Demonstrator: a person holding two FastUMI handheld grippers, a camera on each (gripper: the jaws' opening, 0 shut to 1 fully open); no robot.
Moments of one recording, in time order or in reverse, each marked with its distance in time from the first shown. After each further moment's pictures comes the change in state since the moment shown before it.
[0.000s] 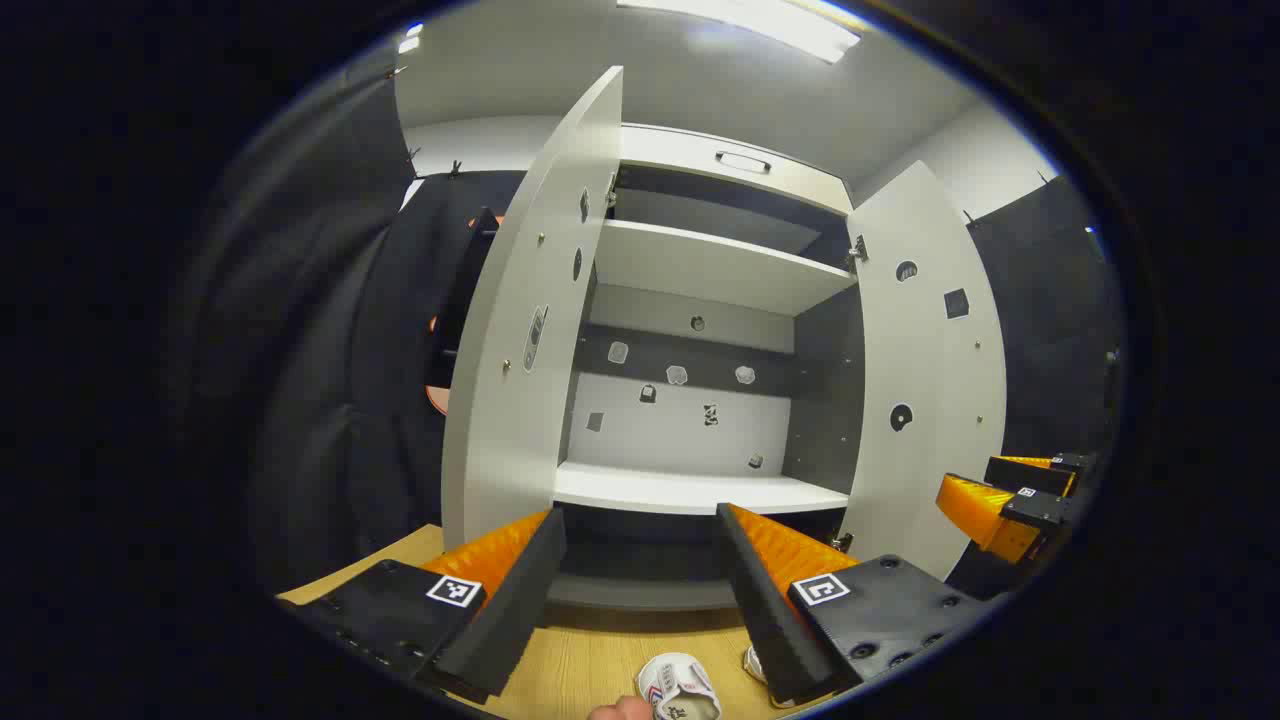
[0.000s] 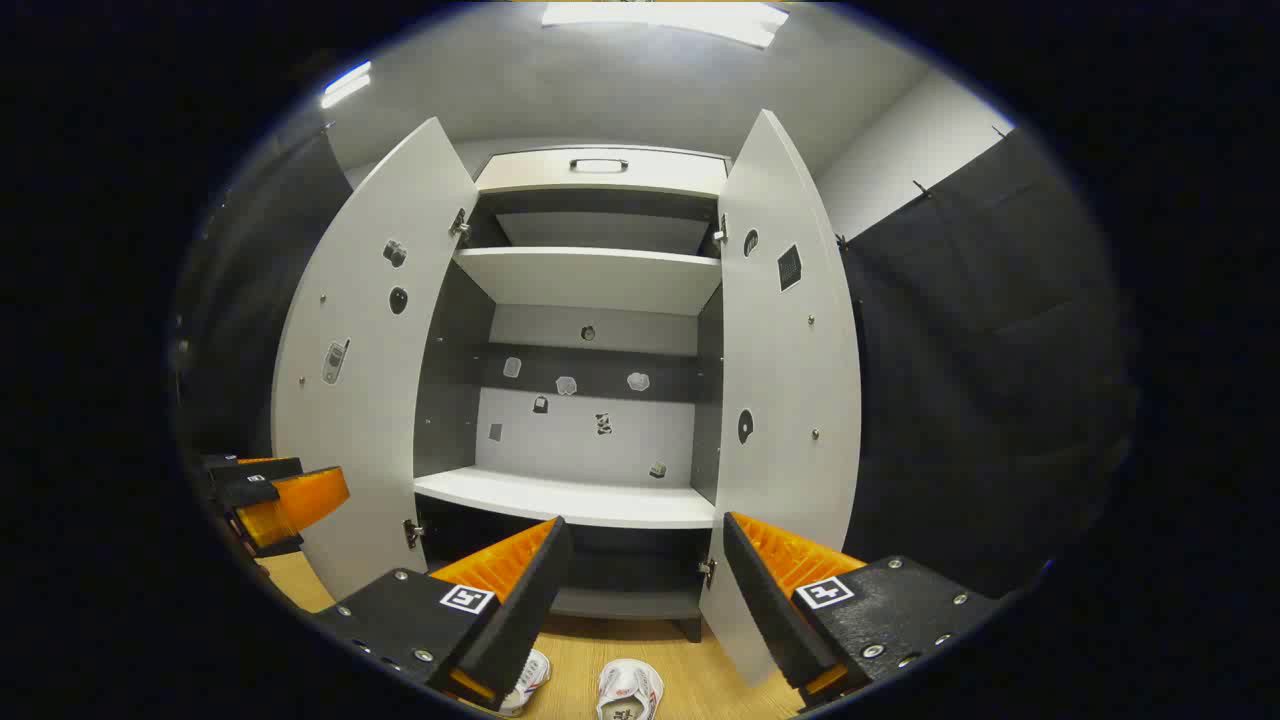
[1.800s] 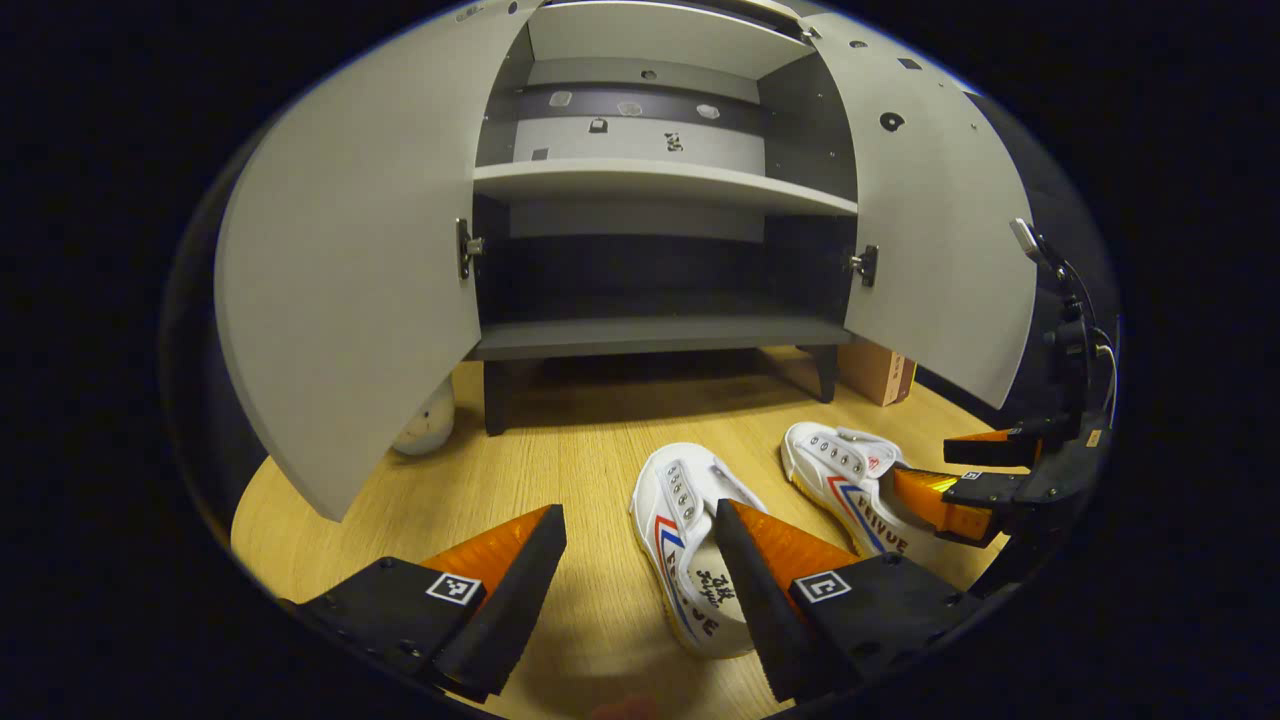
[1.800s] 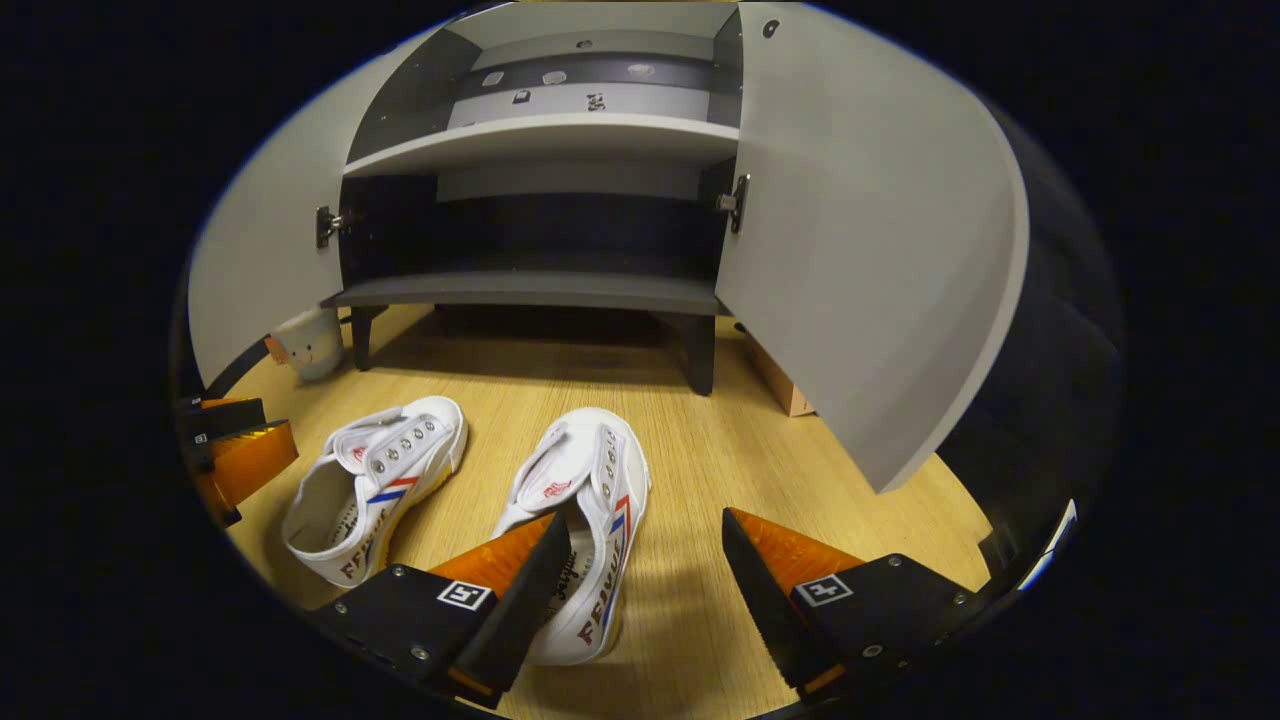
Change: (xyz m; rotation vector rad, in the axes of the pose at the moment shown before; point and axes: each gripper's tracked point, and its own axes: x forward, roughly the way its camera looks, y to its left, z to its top) left arm -0.017 -0.008 -0.329 0.095 0.642 -0.086; right arm -0.014 -0.021 -0.392 -0.047 0.759 0.030
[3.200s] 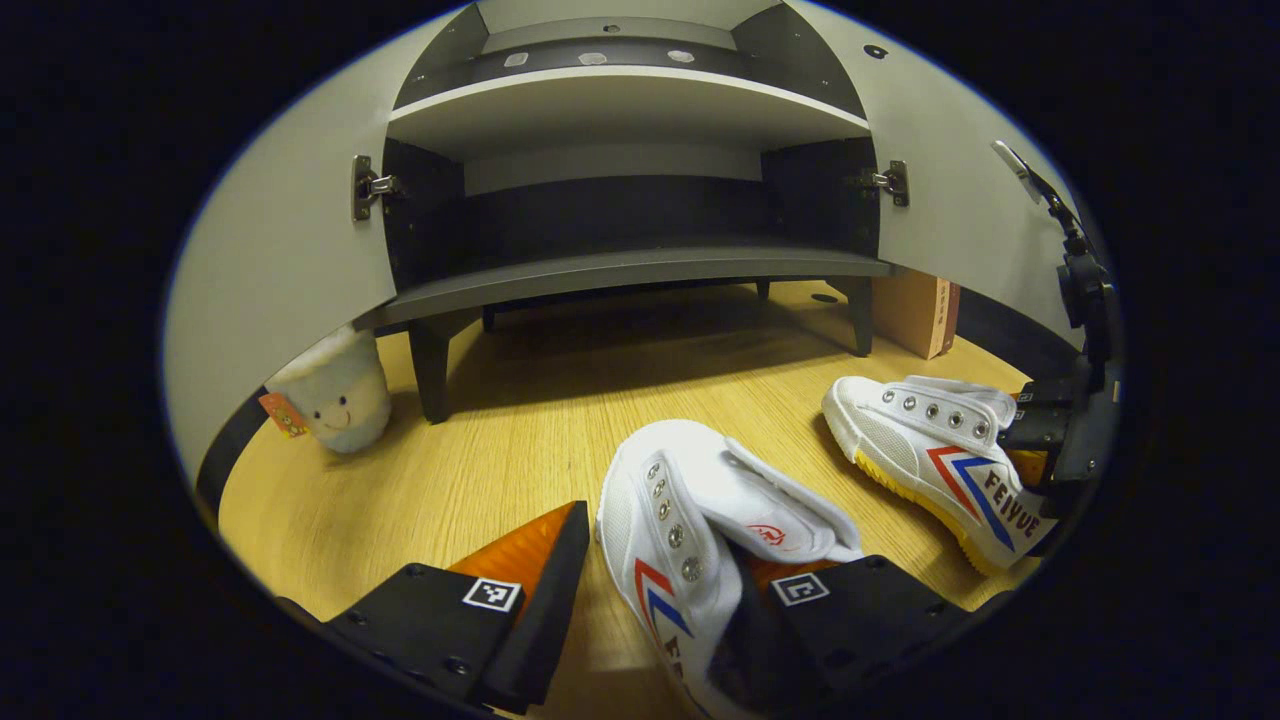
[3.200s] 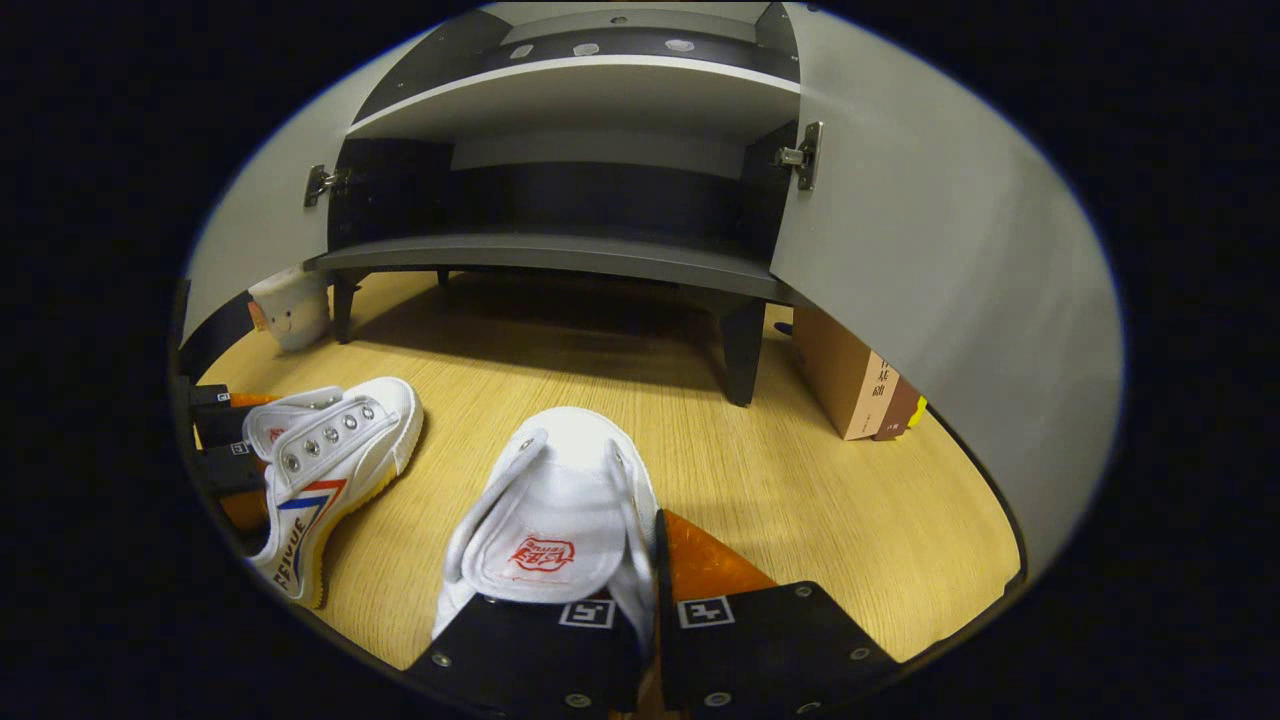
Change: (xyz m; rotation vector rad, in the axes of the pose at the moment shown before) left arm 0.082 -0.013 -0.021 0.077 0.025 0.027; right arm 0.061 -0.002 0.008 -0.062 -0.025 0.053
